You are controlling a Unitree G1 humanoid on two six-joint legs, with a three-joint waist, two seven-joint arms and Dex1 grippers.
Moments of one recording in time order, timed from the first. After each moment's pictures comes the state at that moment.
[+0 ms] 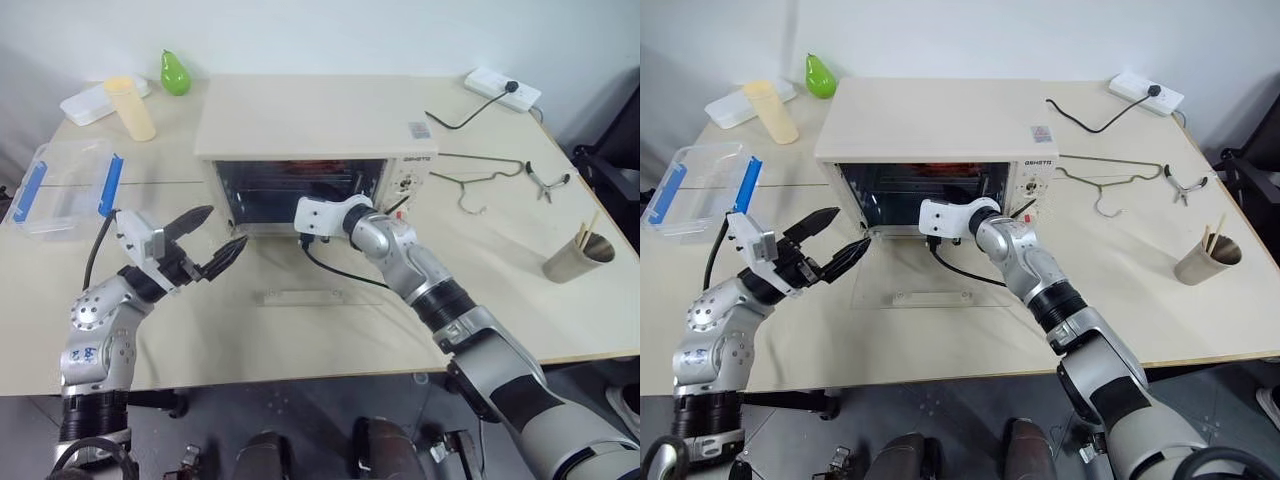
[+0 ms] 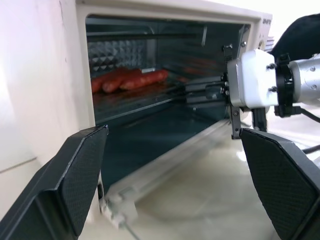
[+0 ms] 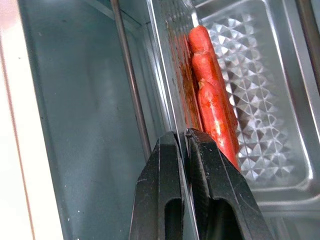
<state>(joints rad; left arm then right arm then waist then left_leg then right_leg) -0.32 0.50 0.29 0.00 -0.51 0.15 -0.80 -0.97 -0.22 0.45 0.55 -0.66 -0.04 0.24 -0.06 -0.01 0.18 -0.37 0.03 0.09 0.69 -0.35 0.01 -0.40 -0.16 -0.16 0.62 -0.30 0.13</state>
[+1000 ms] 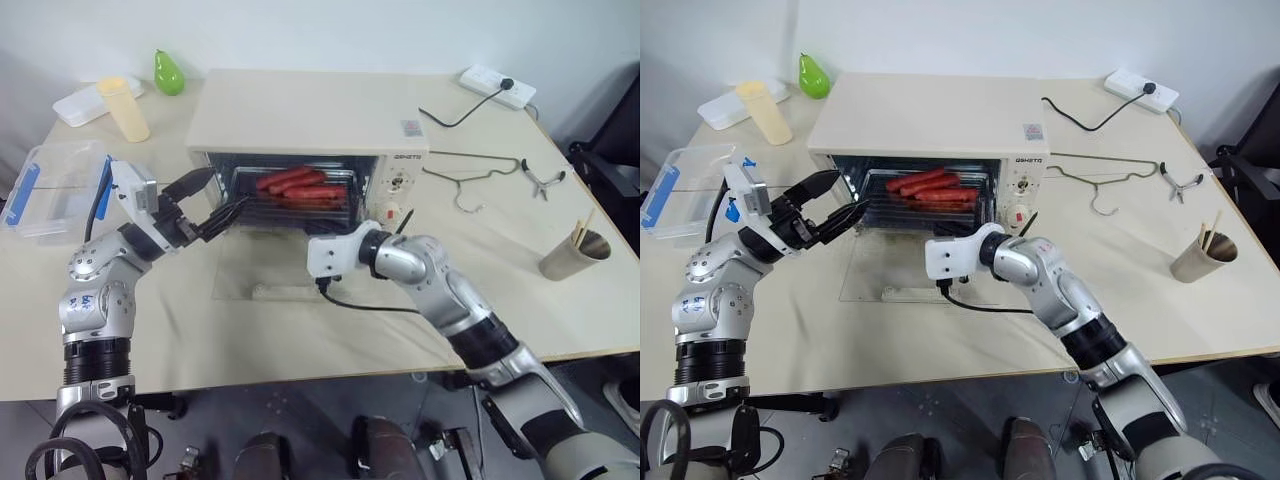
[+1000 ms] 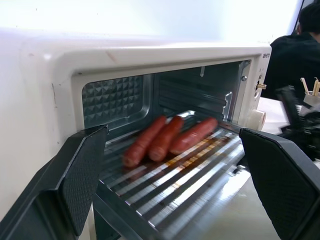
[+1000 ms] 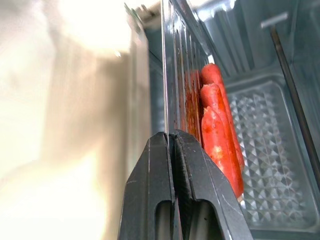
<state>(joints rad) -0.54 0.53 0.29 0.17 -0.52 0.22 -0.88 -0.71 -0.36 0.43 0.03 -0.54 -0.11 0.61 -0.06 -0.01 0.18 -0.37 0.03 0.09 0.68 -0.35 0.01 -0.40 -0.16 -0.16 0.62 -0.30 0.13</state>
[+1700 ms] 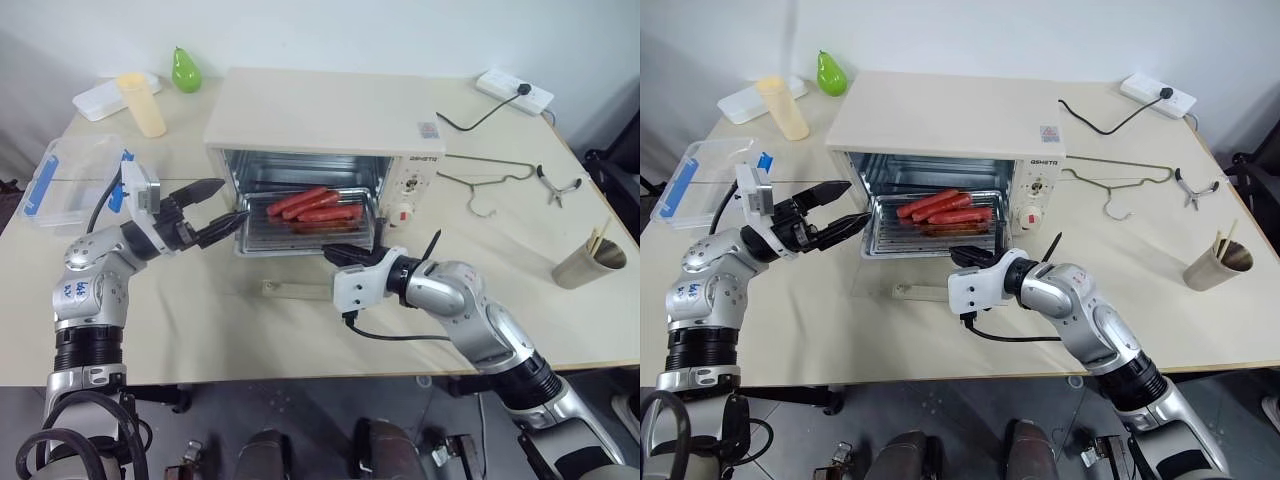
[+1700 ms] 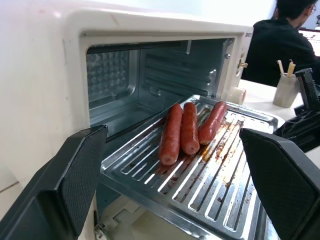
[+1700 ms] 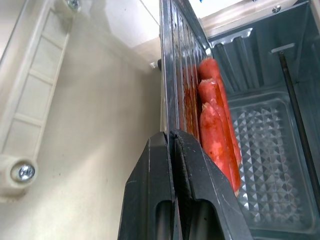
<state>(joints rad) -0.60 0.60 0.25 0.30 -0.52 0.25 -1.06 -0.52 -0.51 0.38 -0.22 -0.53 -0.10 0.65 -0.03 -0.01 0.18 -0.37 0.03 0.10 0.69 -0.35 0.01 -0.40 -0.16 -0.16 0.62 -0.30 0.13</state>
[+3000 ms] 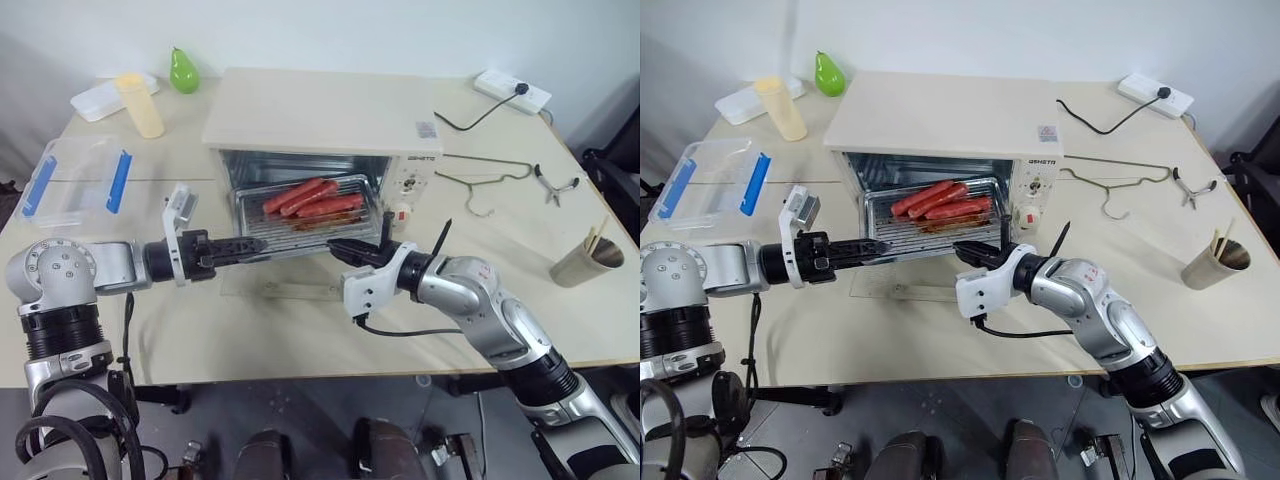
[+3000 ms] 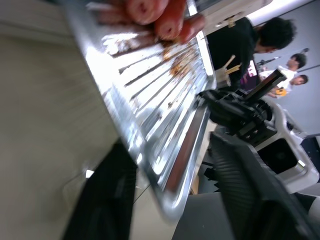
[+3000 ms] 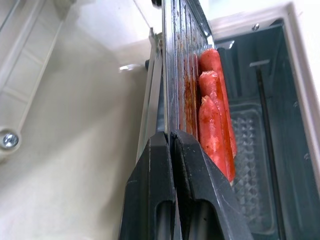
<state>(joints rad) -0.69 0.63 0.40 0.14 -0.99 1.61 -0.55 -0.54 -0.56 0.36 -0.20 -0.55 -0.20 0.63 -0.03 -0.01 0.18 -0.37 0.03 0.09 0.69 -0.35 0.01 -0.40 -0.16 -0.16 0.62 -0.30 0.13</state>
